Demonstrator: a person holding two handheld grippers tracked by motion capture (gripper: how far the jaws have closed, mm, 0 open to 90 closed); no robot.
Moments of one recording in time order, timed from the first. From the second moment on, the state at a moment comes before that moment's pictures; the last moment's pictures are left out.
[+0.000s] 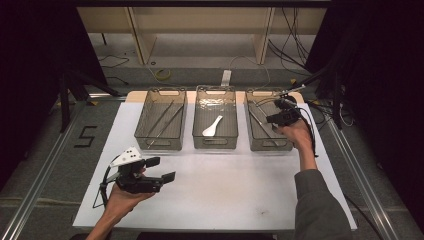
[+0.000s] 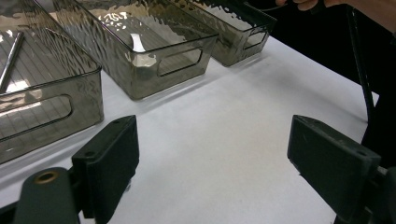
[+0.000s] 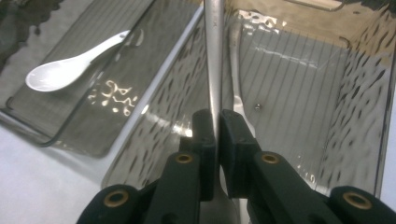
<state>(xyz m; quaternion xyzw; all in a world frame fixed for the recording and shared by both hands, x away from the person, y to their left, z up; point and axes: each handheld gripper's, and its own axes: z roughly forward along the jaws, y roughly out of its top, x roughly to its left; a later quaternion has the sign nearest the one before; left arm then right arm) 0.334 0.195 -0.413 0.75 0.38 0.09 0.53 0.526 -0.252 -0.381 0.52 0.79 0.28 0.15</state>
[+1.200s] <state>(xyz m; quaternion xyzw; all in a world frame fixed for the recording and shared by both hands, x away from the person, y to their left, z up) 0.331 0.195 -0.410 0.75 0.37 0.09 0.55 0.555 -0.244 -0.406 0.55 0.77 0.26 0.18</state>
